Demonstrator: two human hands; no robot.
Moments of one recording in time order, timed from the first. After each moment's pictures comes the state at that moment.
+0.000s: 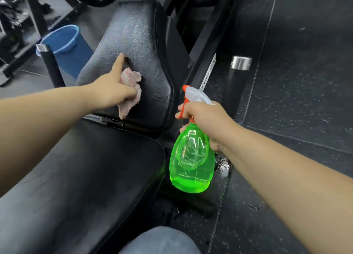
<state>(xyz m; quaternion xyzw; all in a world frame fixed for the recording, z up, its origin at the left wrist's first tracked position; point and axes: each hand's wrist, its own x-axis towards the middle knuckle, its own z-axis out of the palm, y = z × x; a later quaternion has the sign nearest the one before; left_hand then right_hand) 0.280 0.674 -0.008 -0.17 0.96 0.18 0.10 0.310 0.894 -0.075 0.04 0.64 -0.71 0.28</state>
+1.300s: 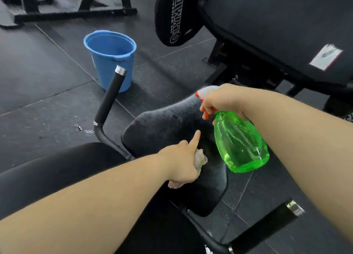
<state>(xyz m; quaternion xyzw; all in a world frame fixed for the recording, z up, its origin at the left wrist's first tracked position) 0.270 0.631 -0.020 0.01 0.95 0.27 0.18 0.169 0.701 0.119 -0.18 0.92 -0.20 0.27</state>
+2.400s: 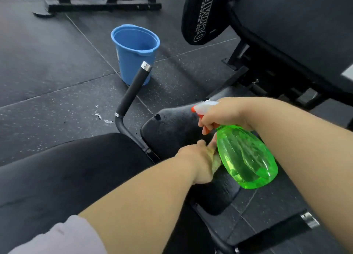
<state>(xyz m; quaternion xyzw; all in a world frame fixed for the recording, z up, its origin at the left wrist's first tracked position) 0.267 0.641 -0.015 -0.02 0.97 0.17 0.19 0.187 0.668 0.103 -0.28 0.88 -0.08 0.37</state>
